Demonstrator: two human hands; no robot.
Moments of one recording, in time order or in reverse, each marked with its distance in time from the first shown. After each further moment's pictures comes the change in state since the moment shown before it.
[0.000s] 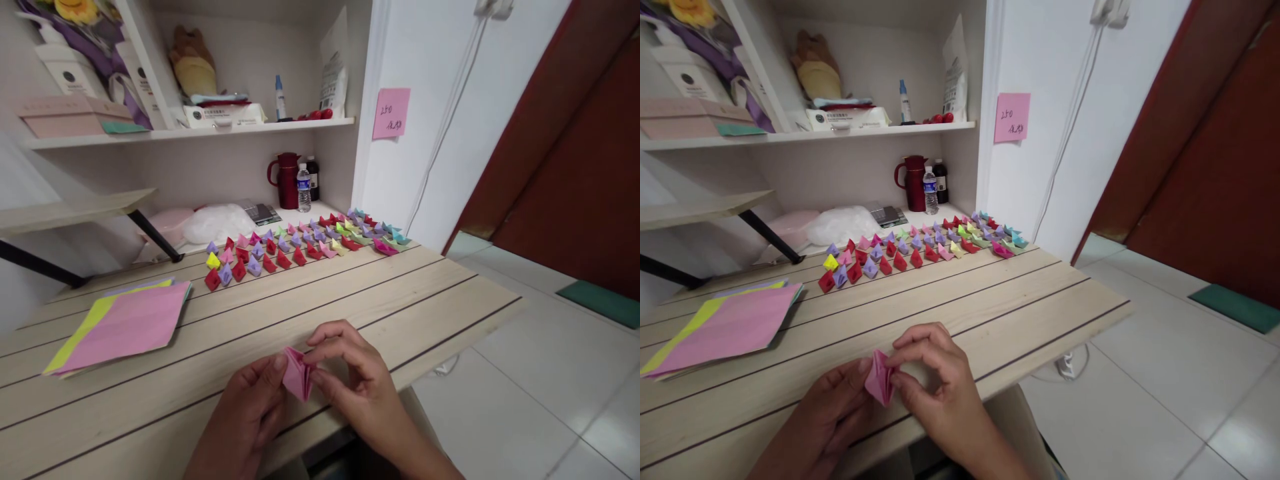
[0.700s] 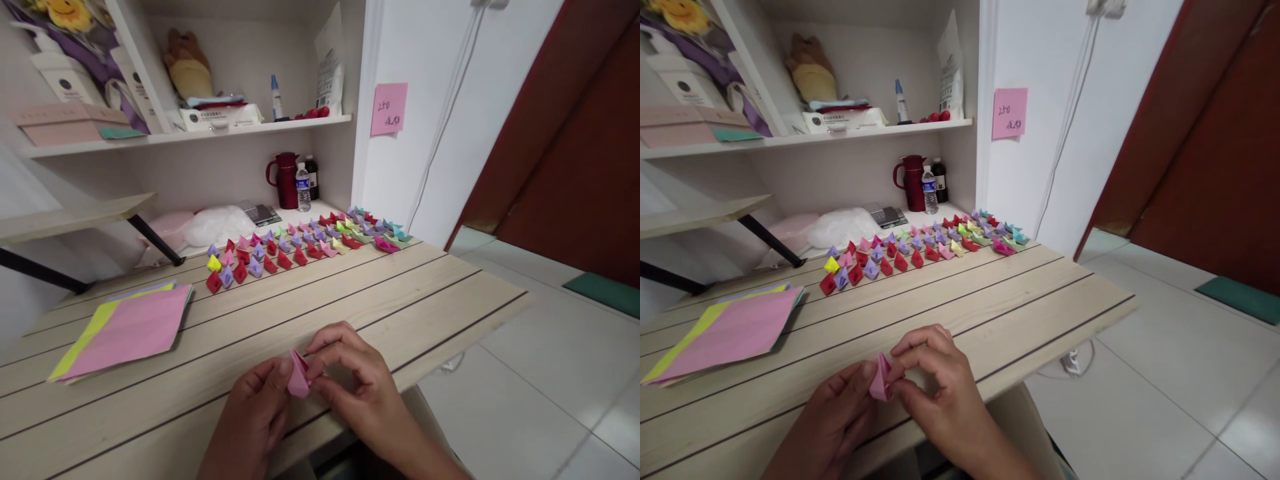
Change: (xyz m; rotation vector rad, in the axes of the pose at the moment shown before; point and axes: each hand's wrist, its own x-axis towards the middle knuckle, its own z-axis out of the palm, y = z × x) left_hand 0.002 -0.006 0.000 0.106 0.056 0.024; right_hand 0.000 -0.001 0.002 -0.075 -0.027 -0.016
